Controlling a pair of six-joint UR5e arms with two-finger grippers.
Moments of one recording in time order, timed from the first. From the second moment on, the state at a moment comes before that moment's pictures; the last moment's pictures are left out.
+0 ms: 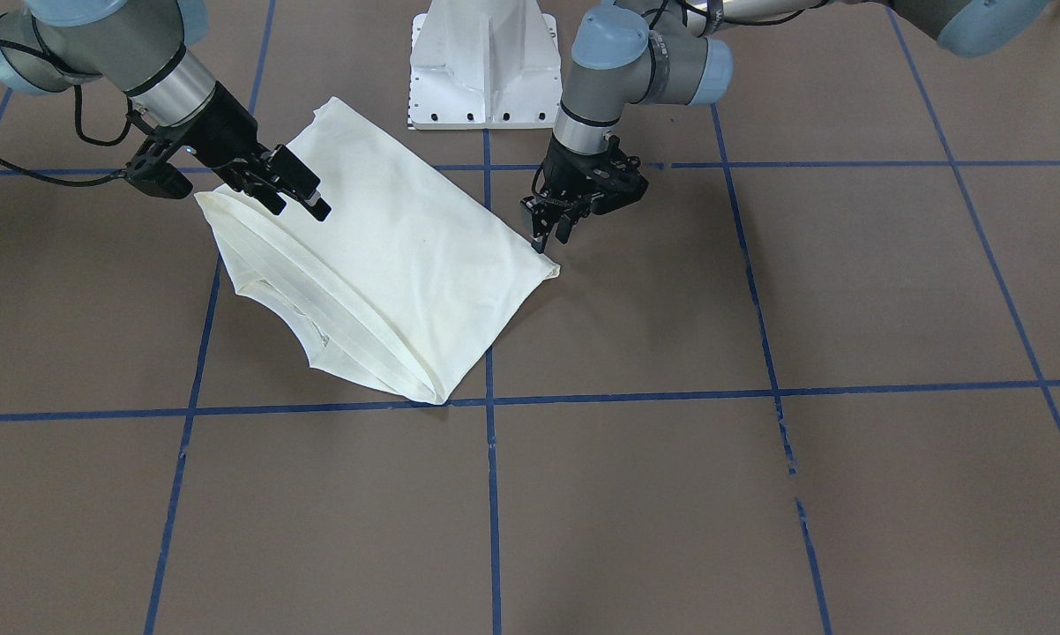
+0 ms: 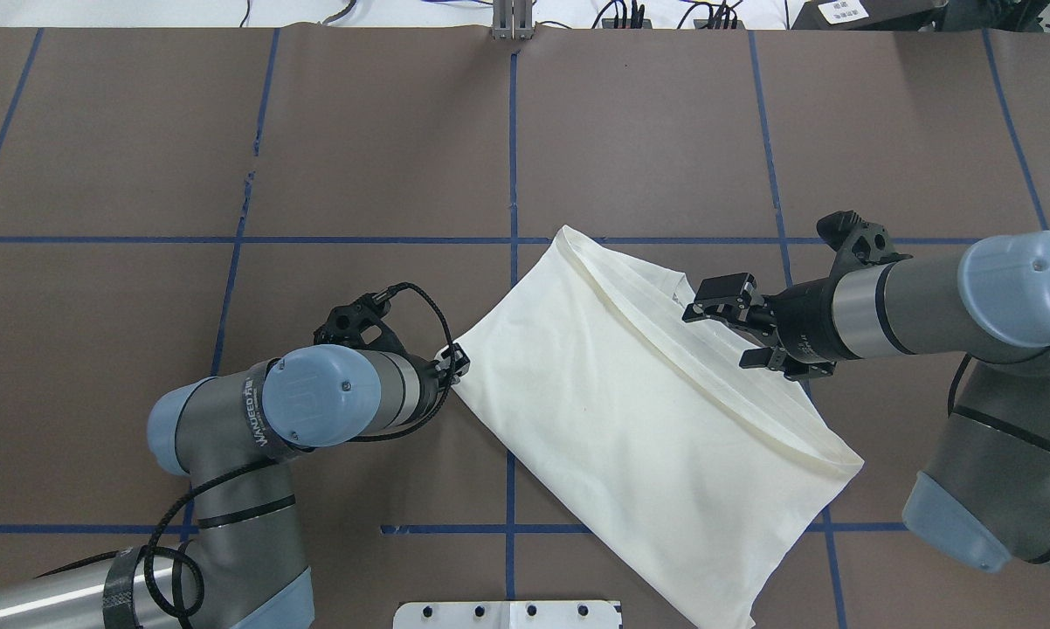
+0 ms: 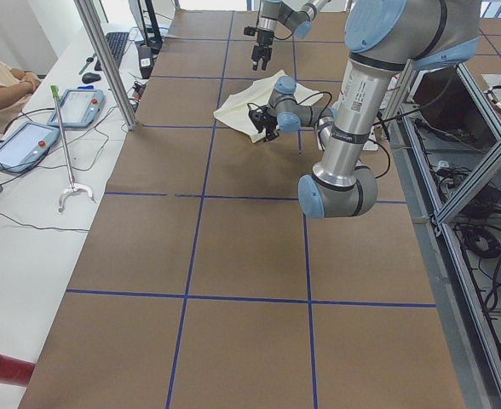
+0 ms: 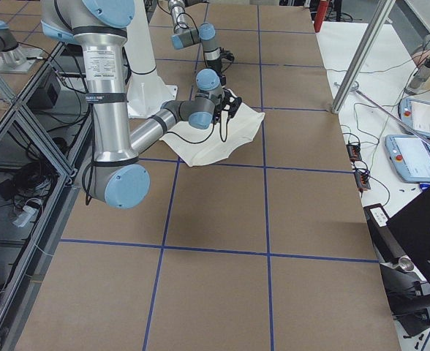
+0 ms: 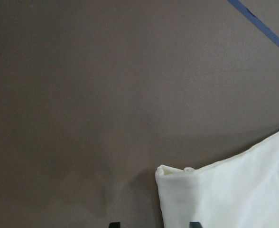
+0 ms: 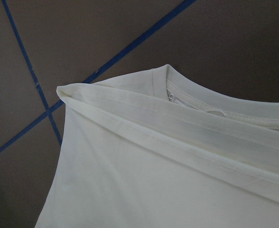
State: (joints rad) left arm -0.34 -2.08 -1.75 -1.89 -1.57 -1.95; right arm 0.63 -1.47 2.00 -0.91 1.96 1.81
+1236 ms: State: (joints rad) left arm -0.37 -2.12 -1.65 -1.95 -1.55 -1.93; right arm 0.63 -1.47 2.00 -0.91 1.96 1.81
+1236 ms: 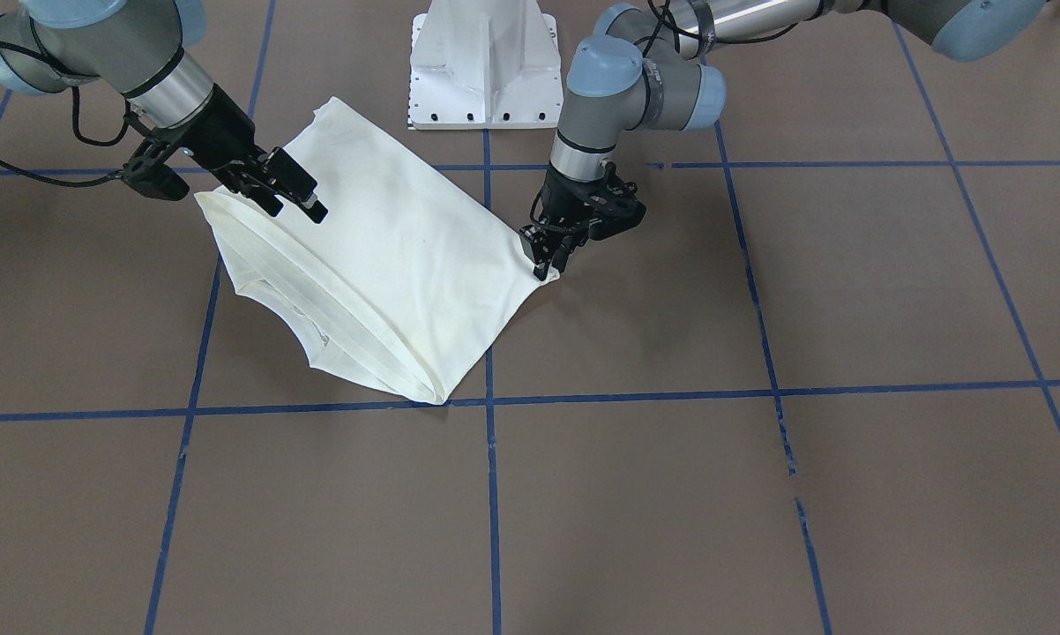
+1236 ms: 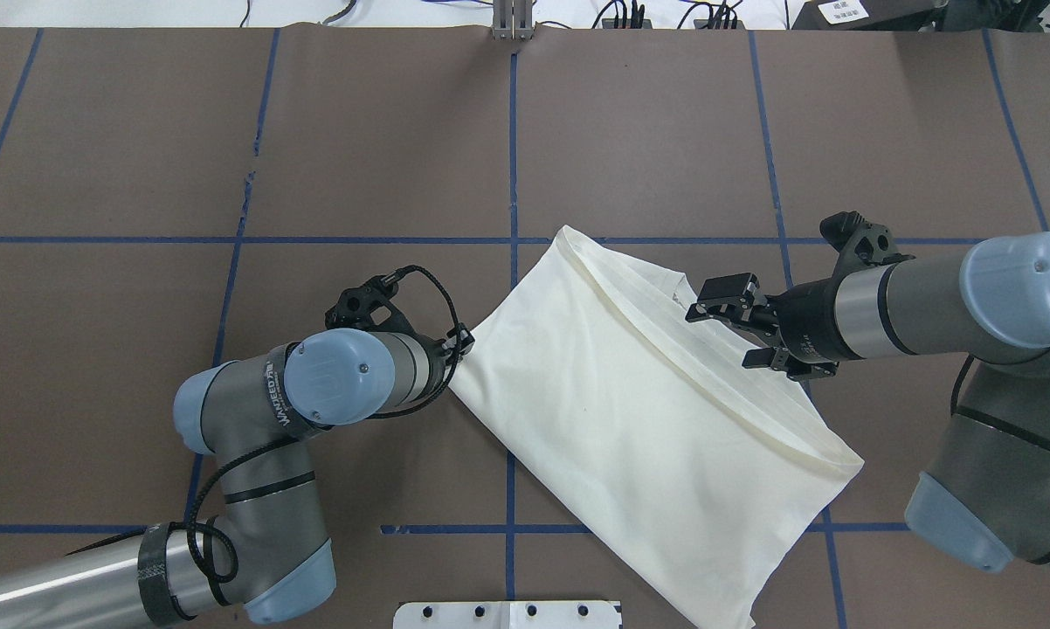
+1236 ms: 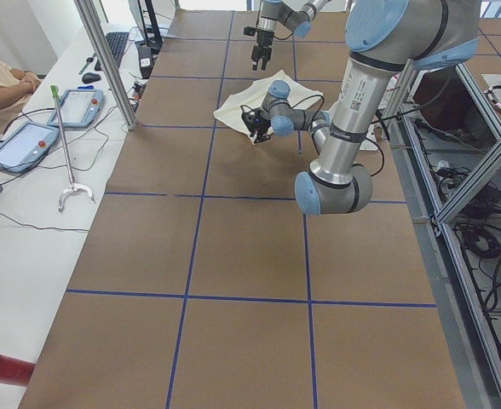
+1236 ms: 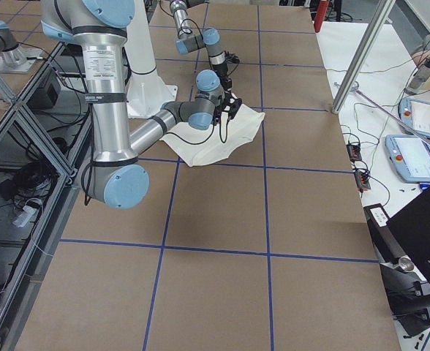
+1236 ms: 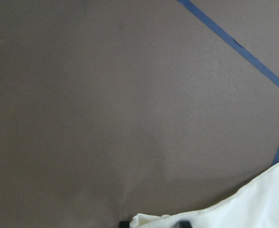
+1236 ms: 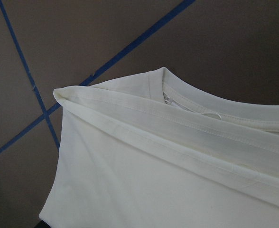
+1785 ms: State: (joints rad) left arm -0.44 -2.11 -1.69 -1.92 -1.55 -1.78; right arm 0.63 -1.47 2.00 -0.91 1.97 1.81
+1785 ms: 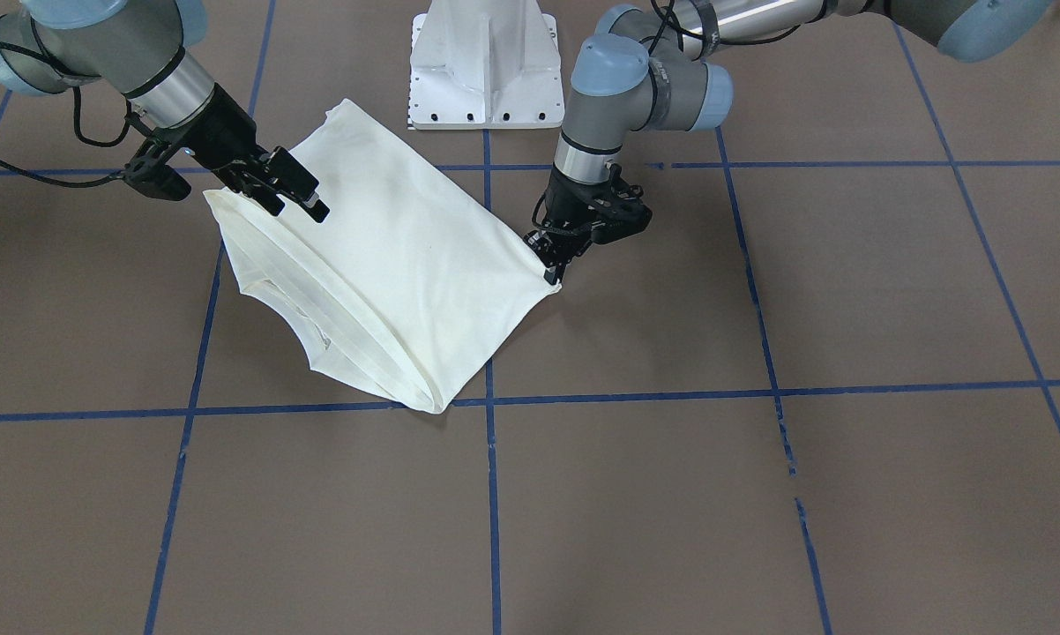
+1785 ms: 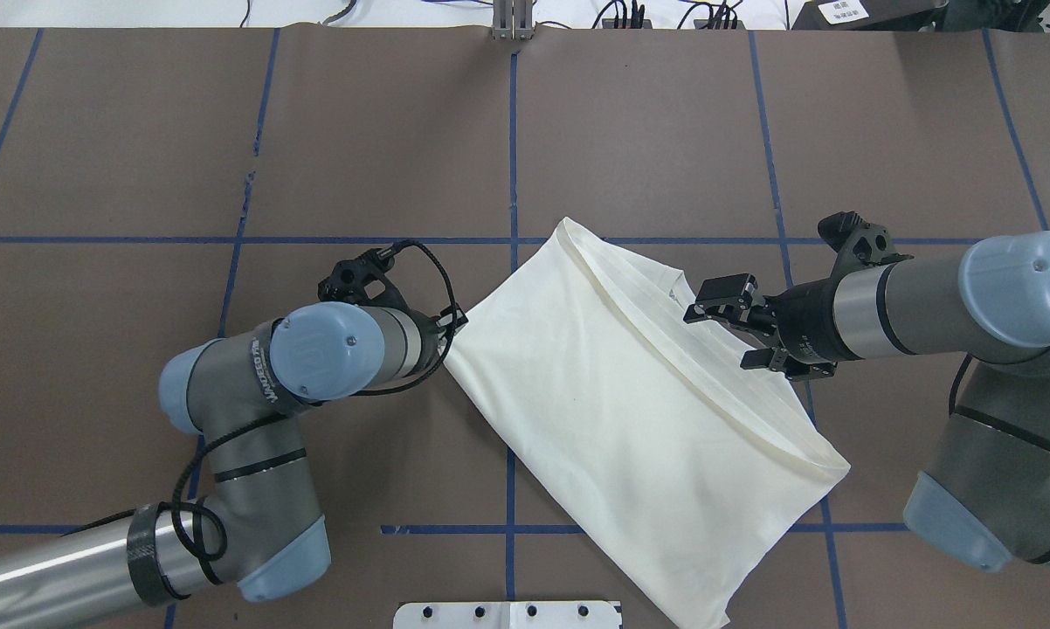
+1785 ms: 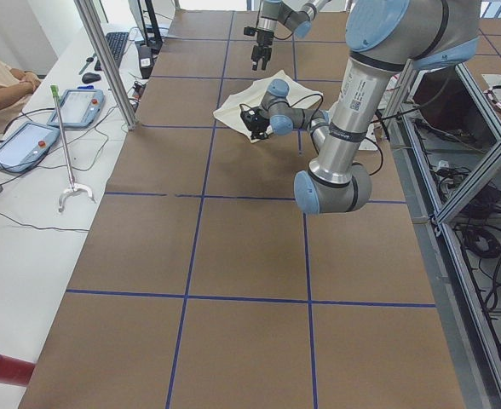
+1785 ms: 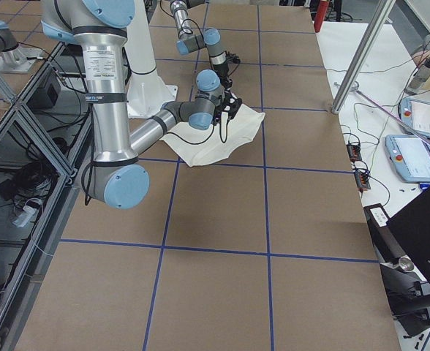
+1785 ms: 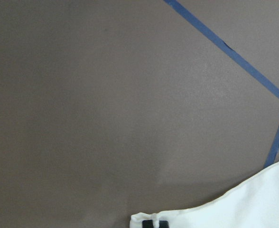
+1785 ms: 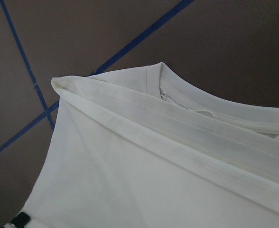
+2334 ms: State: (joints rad) left arm -0.65 -2.23 -1.50 -1.98 -1.56 -1.61; right arm 0.62 -1.46 2.00 -0.91 1.97 1.81
